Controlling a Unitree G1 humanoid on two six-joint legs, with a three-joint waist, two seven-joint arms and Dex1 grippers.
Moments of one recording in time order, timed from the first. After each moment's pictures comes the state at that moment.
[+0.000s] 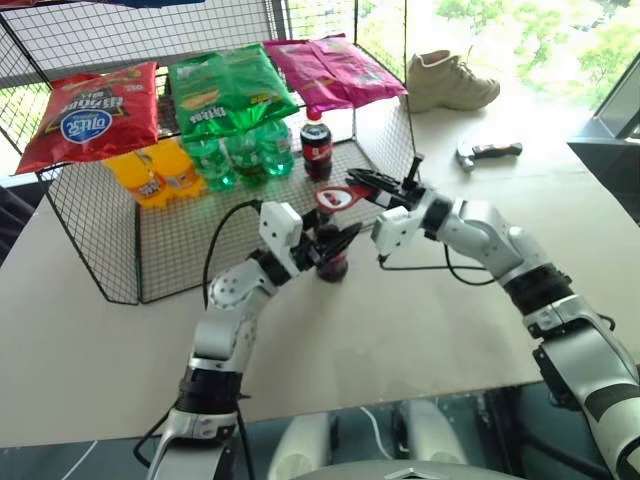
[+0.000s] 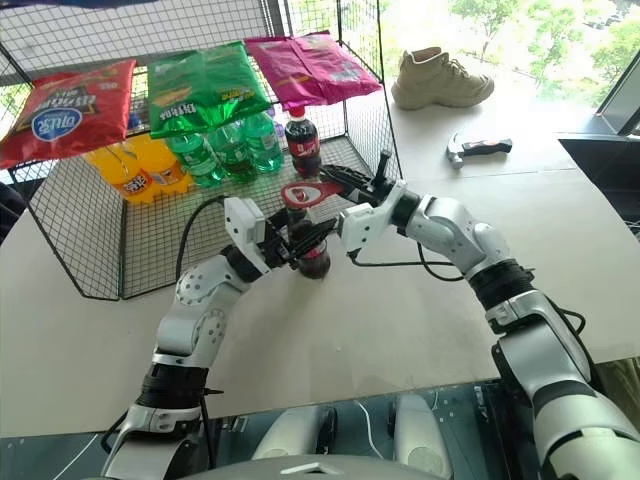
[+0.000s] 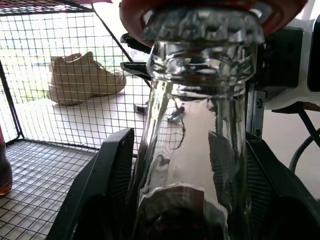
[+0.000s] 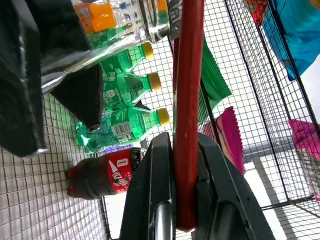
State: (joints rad) left arm -0.30 0.27 -0.03 -0.08 -0.35 0.07 -0.76; right arm -0.87 -0.44 0.38 0.51 -0.62 -0.82 0.16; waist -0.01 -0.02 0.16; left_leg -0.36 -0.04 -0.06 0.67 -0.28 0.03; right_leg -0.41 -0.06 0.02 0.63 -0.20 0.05
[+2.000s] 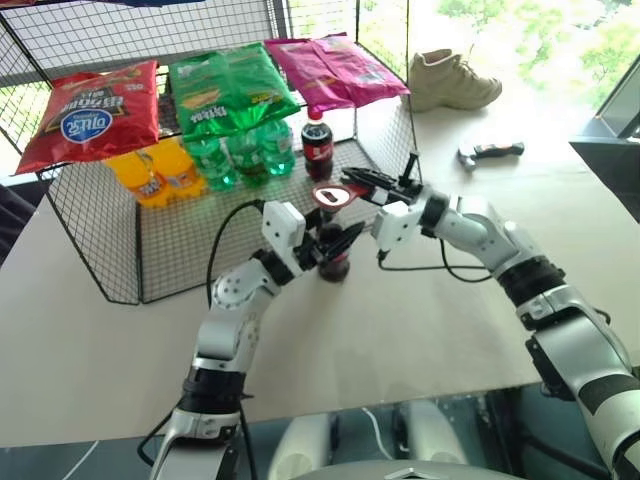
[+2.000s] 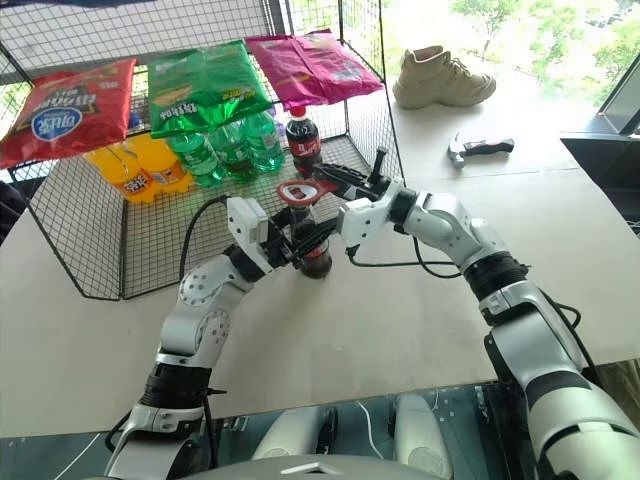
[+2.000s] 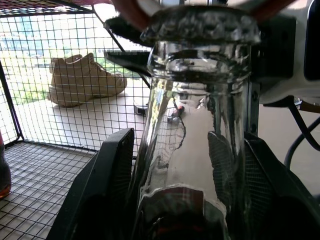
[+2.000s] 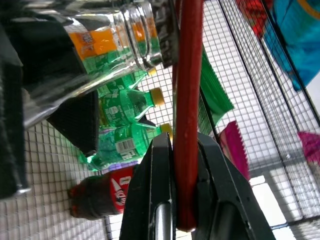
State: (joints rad) left arm -0.30 0.26 -0.04 -0.08 -0.35 0.06 -0.74; right arm -0.89 -0.39 0.38 0.62 -0.47 -0.88 0.24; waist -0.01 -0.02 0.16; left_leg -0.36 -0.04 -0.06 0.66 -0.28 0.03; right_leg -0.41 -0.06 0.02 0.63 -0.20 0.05
